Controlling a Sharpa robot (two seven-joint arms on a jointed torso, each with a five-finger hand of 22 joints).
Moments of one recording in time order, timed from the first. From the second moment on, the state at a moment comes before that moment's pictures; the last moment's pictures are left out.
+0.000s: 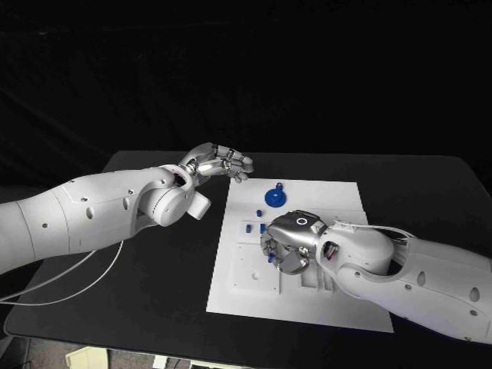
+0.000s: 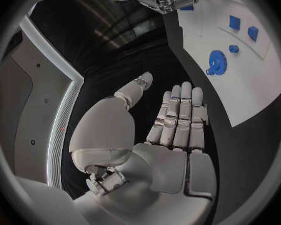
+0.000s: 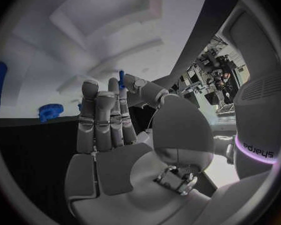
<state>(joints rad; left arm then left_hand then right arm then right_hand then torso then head) 1.28 -0.78 -0.11 1.34 -0.29 -0.21 0.28 1.07 -0.14 0.52 -0.27 0.13 0.81 0.19 0.25 0.51 1.11 0.16 0.07 0.10 0.89 0.13 0.54 0.30 0.06 0.67 0.03 0.63 1.15 1.15 -0.61 -0.13 1.55 -1.82 -0.18 -0.07 1.10 -0.18 0.86 -0.27 0.23 1.06 0.10 0.38 0.49 1.32 0.03 0.16 0.28 1.33 -0.07 0.95 0.97 0.24 1.21 0.01 0.62 1.31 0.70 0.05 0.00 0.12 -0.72</state>
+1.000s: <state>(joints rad) 1.28 -0.79 -0.11 1.35 -0.29 -0.21 0.28 1.08 -0.14 0.52 -0.27 0.13 0.81 0.19 0.25 0.50 1.11 0.16 0.07 0.10 0.89 0.14 0.54 0.30 0.07 0.66 0.03 0.62 1.16 1.15 -0.59 -0.15 1.54 -1.85 -0.17 -0.08 1.10 -0.19 0.86 -0.27 0.23 1.06 0.09 0.38 0.50 1.33 0.04 0.15 0.28 1.33 -0.07 0.95 0.97 0.24 1.21 0.01 0.63 1.31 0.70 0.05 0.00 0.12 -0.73</state>
